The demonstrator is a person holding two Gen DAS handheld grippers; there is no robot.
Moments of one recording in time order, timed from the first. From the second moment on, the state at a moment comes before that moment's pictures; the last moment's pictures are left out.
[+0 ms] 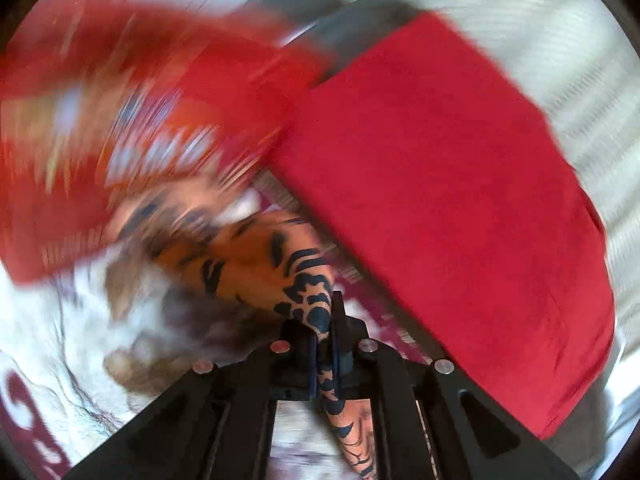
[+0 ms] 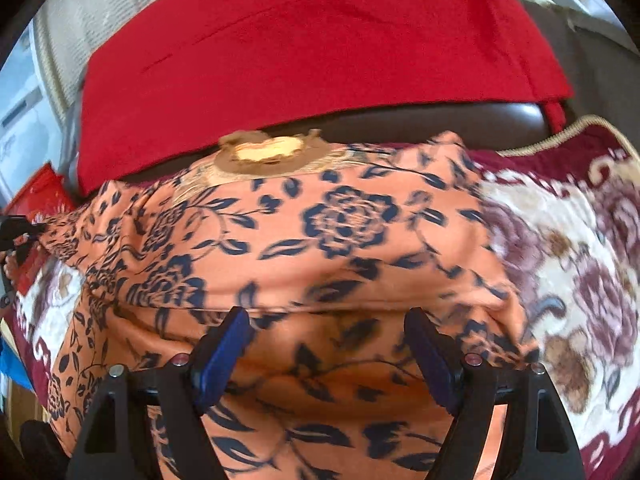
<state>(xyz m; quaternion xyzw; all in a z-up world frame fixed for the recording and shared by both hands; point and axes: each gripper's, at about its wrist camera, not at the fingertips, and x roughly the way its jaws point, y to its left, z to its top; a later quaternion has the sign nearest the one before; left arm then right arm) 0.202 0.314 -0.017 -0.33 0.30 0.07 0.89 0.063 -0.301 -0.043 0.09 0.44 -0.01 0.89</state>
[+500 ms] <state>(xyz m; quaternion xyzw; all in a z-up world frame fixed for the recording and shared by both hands) 0.133 -0.114 0.039 0.06 0.31 -0.23 0.92 0.011 -0.387 -0.050 0.25 0.40 -0.03 0.88</state>
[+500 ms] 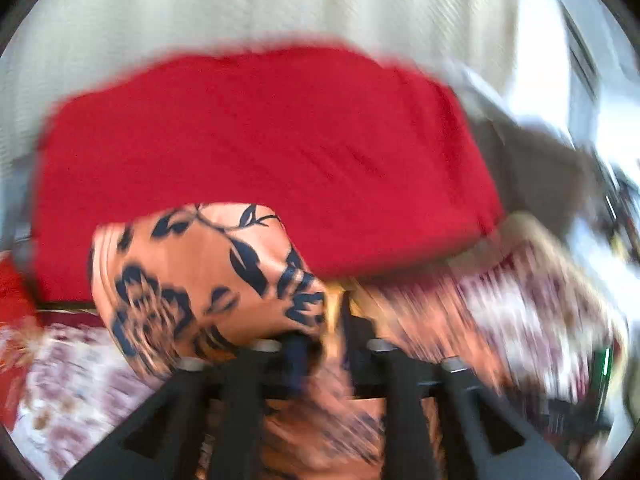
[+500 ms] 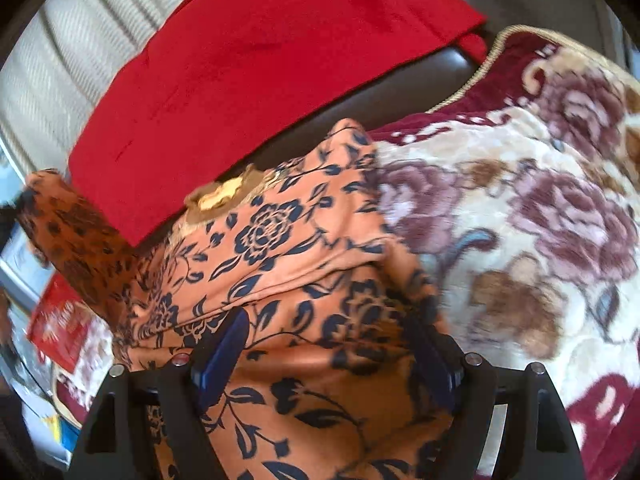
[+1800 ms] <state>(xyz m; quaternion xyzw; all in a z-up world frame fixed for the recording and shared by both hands) 0.144 0.110 -0.084 -0.16 0.41 -0.05 0.90 0.101 -0.334 -0.054 0.27 0.48 -0.03 0.84</state>
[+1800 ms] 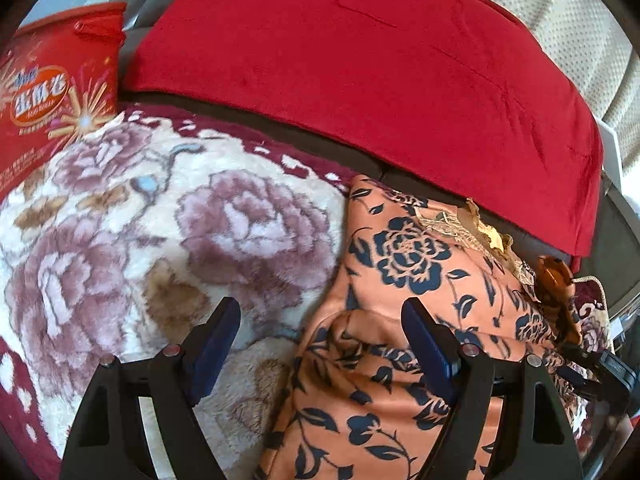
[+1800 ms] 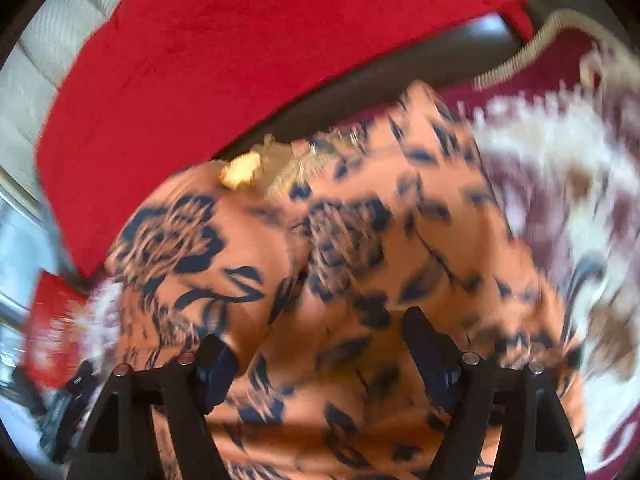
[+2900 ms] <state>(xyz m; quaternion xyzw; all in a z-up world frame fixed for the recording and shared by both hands) 0.175 0.082 -0.096 -0.11 0.44 -0.04 0.89 0.071 -0.439 -0.075 0.43 0.43 -0.04 0.79</state>
